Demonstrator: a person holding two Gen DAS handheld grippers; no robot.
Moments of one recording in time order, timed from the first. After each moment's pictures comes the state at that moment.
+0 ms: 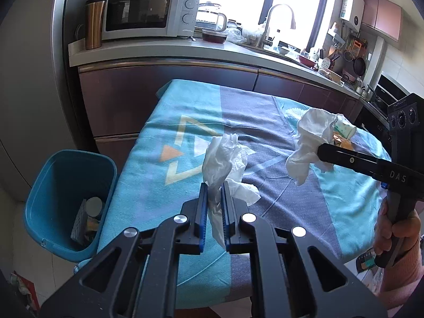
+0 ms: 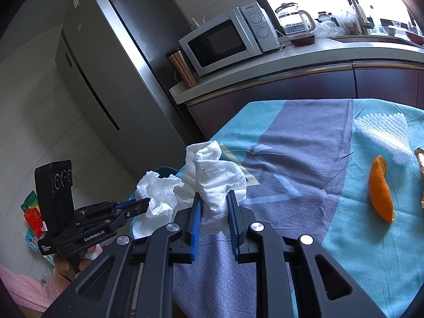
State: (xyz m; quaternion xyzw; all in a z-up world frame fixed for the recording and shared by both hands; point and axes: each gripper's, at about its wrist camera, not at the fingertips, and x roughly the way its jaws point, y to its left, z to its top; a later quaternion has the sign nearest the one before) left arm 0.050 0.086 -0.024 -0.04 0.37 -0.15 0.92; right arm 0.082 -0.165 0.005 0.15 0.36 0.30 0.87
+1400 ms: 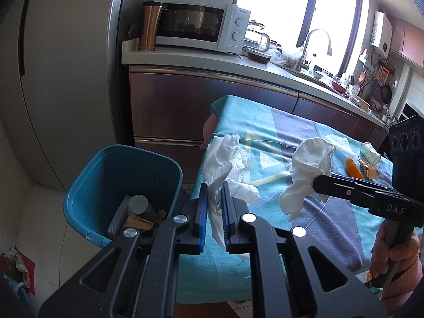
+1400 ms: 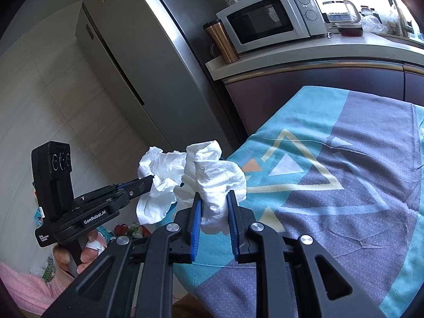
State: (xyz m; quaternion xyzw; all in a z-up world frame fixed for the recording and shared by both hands) left arm 0.028 0.172 -0.012 -0.08 0.34 -0.06 0.94; right arm 0.099 -0.067 -0.003 0.12 0.38 0.37 0.84
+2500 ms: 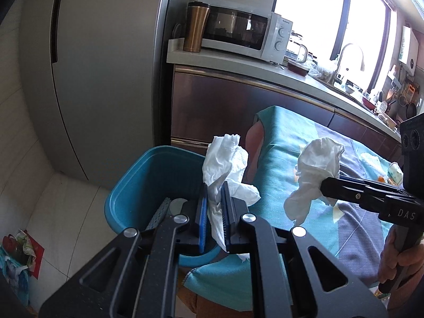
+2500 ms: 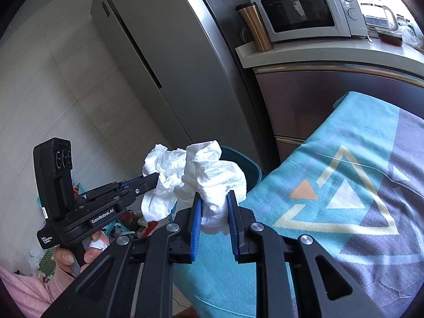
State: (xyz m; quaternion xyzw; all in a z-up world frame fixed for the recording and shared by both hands) left arm 0.030 0.240 -0.020 -0.10 0.33 0.03 0.94; right arm 0.127 0.016 0.001 0.07 0.39 0.42 0.81
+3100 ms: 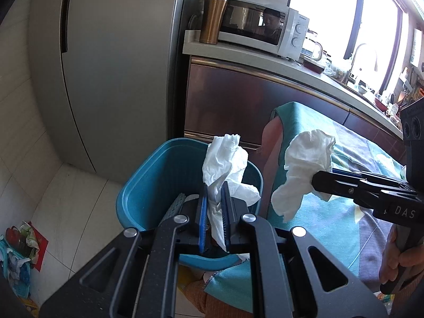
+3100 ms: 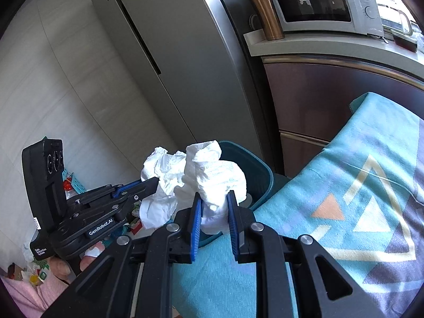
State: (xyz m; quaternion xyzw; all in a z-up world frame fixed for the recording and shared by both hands) left arm 0.040 0.262 -0.039 -0.11 0.35 0.06 0.93; right arm 0.137 0.058 -0.009 0.04 0.41 0.43 0.80
